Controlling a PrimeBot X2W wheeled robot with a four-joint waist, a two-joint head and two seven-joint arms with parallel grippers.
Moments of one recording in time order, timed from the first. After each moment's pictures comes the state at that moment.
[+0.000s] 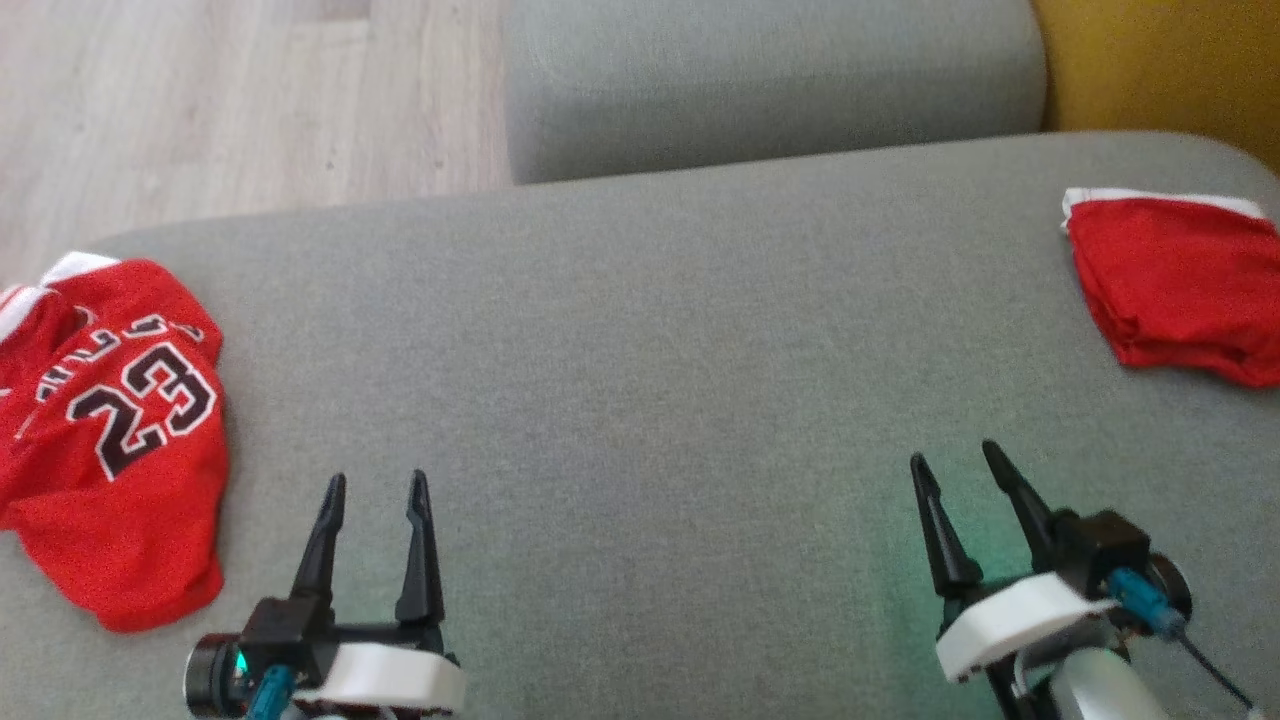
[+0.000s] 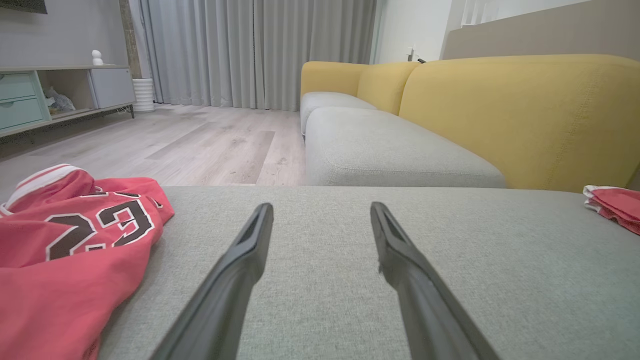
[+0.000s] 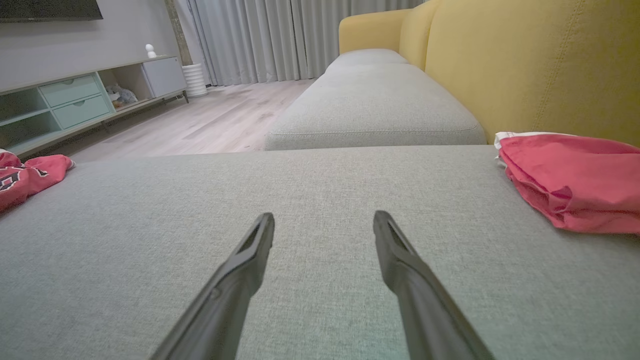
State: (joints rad) left arm 0.00 0.05 -0.16 0.26 -0.19 0.03 -0.26; right arm -0.08 -0.11 0.16 0.44 0.15 0.12 -0.25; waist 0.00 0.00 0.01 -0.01
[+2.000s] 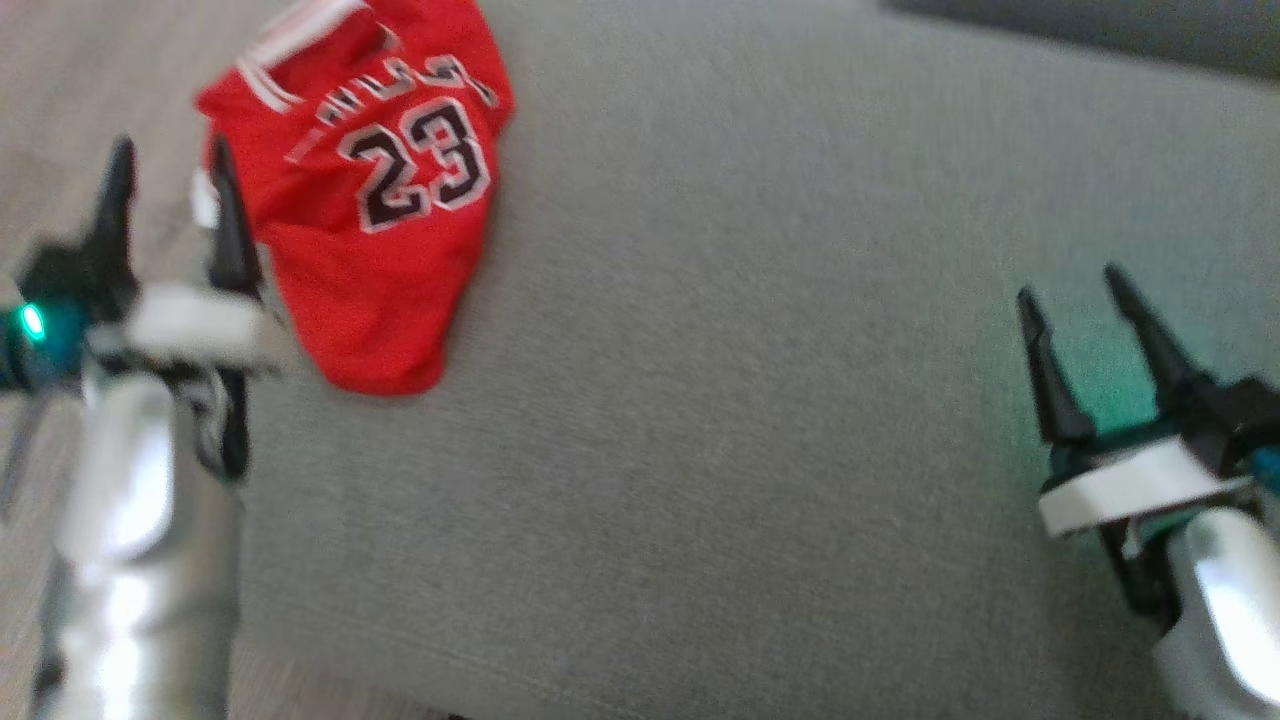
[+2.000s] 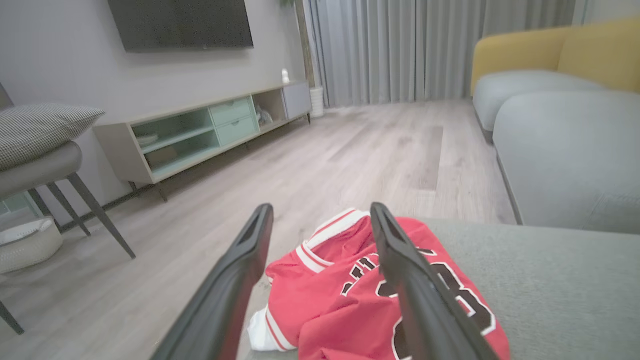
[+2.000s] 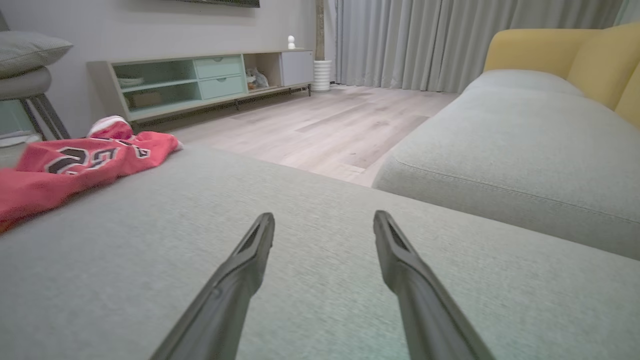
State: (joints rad) left arm -0.60 0.15 0.05 0.58 -0.10 -0.05 -0.18; right arm -0.20 -0.27 0.13 0.27 0.16 0.12 -0.25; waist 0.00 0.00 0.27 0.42
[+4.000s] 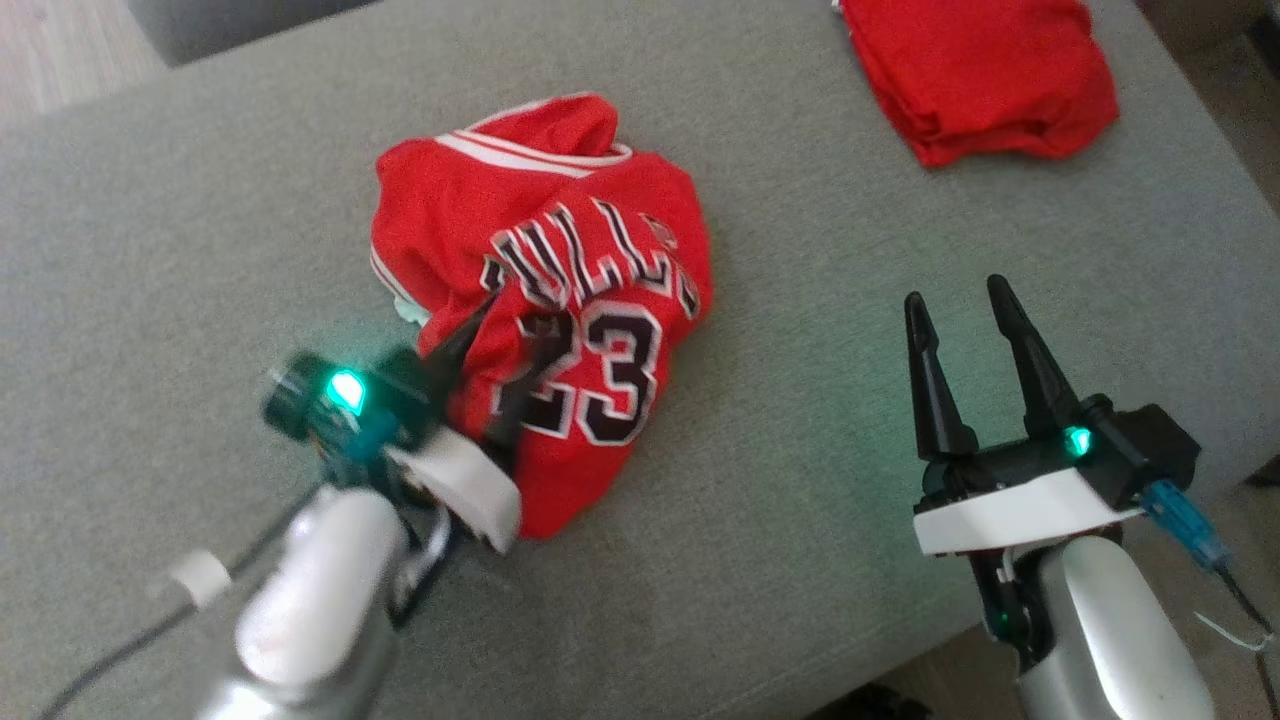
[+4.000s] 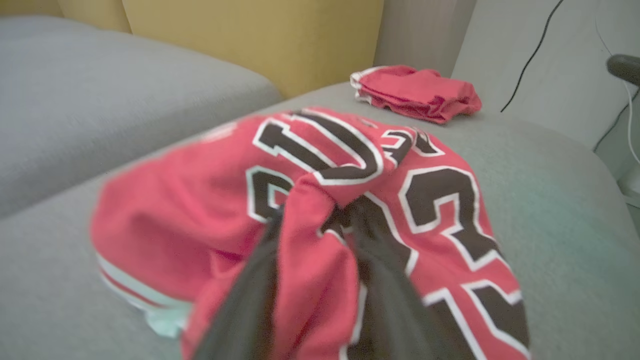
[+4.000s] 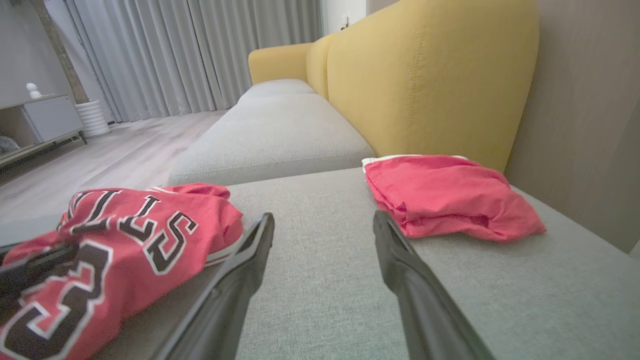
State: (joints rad) left arm -0.45 0.22 -0.52 0.36 -0.25 -0.12 -0.03; right arm -0.18 -0.06 0.16 0.19 0.17 0.12 -0.26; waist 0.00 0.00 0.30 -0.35
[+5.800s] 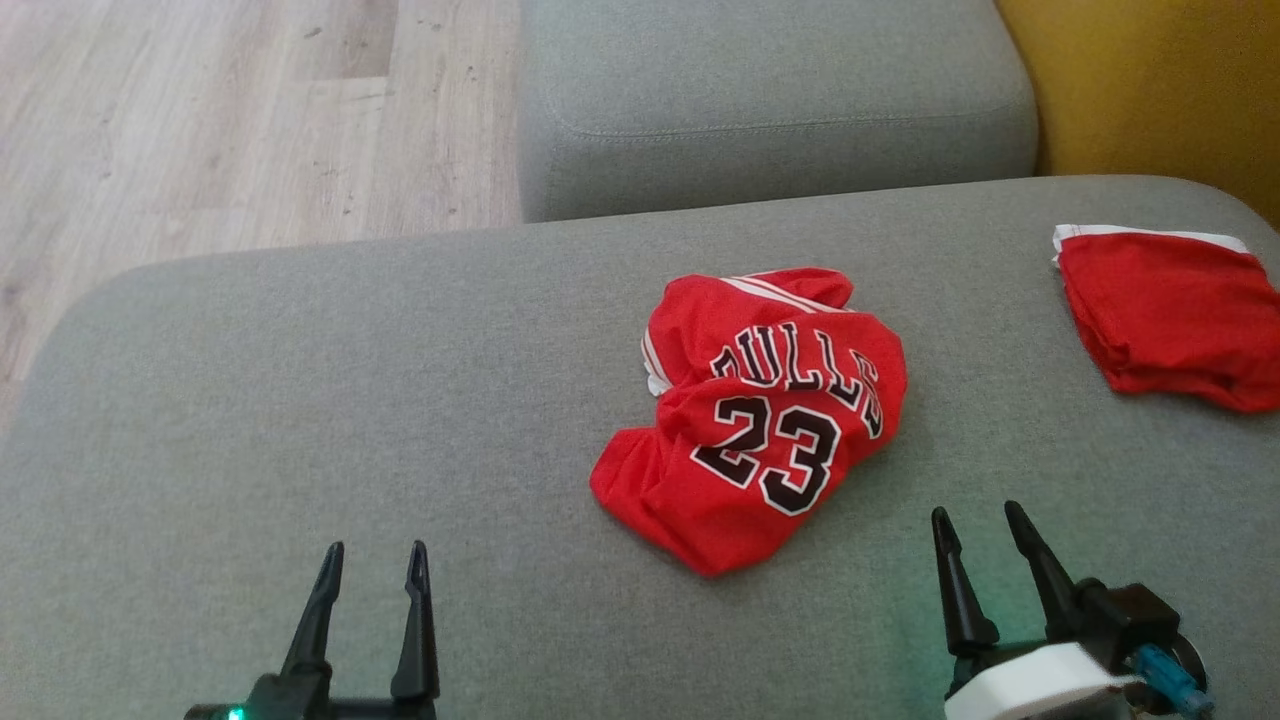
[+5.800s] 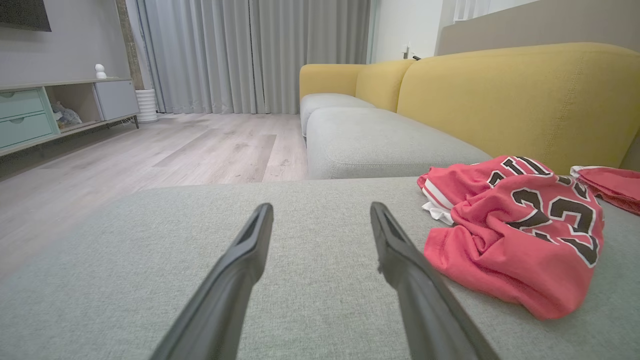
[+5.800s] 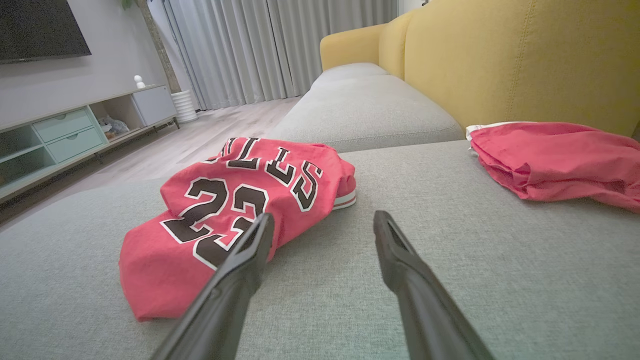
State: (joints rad) left arm 0.15 0.06 -0.15 0.16 -0.12 0.02 -0.25; right arm 0.08 -0.05 0.09 0.32 0.16 0.12 -0.26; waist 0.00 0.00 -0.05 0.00
